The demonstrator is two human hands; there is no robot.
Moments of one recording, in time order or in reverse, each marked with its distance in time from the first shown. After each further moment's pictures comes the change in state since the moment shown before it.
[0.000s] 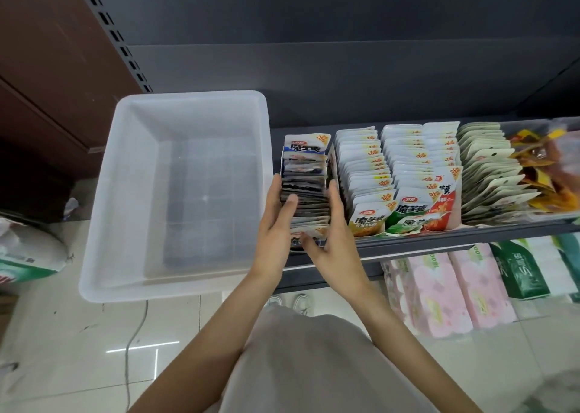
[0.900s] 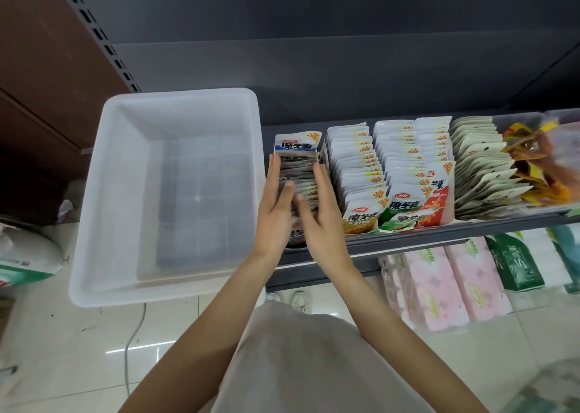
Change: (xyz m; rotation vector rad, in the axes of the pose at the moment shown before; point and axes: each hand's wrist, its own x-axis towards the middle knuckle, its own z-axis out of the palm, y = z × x) left_hand 0.029 -0.006 0.010 0.089 -0.022 0.074; right_hand 0.029 -0.004 0.009 0.031 0.135 0.021
